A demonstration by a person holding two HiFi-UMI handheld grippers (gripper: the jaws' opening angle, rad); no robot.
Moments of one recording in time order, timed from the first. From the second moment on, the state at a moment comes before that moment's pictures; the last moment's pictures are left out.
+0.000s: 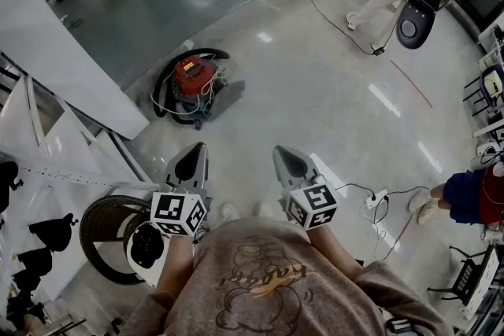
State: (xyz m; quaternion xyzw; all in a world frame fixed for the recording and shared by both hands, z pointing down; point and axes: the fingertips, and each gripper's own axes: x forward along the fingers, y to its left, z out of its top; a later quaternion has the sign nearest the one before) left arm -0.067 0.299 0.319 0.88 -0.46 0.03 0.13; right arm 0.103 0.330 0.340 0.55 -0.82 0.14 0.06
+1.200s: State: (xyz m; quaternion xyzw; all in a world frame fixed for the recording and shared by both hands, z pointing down) left arm -0.102 0.236 0.356 0.89 -0.43 0.04 0.15; right arm 0.088 0.280 0.379 0.60 -0.78 0.16 0.07
